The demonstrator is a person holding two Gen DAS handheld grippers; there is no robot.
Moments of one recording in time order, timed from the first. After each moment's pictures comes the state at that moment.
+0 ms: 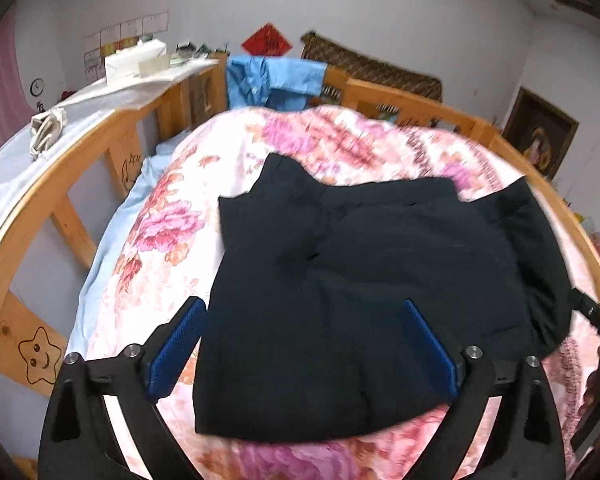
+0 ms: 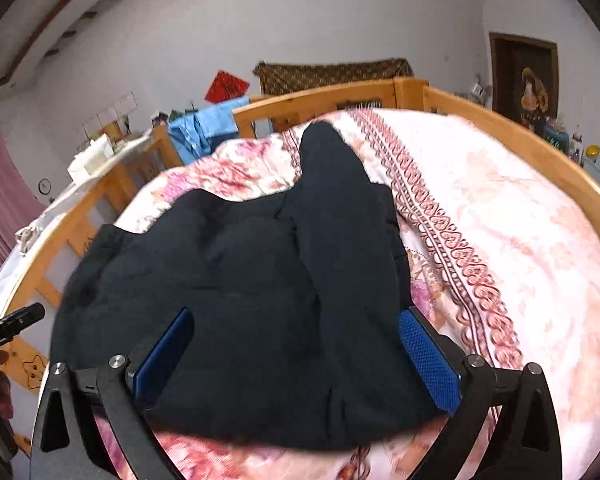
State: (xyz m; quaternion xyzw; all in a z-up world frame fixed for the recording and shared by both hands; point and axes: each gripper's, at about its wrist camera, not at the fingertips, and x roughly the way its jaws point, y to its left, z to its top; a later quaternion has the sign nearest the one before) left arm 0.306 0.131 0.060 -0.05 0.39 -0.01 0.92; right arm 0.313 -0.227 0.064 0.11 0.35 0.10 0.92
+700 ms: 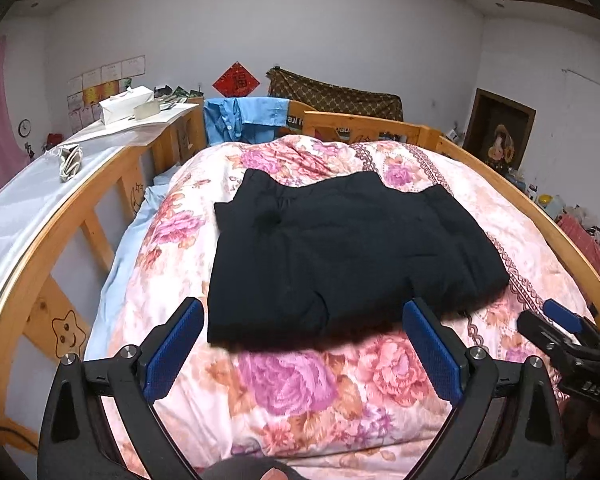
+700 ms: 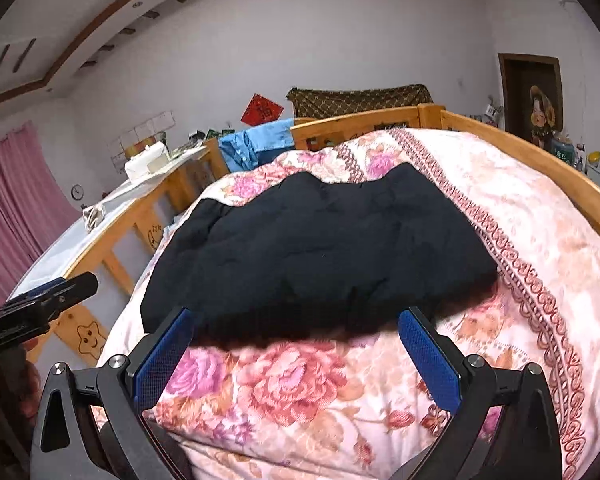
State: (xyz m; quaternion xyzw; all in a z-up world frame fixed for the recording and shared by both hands) left arm 0.177 0.101 0.101 -0.01 0.33 -0.05 0.94; right arm 0.158 -0.158 0.088 0.11 0.32 0.13 0.93
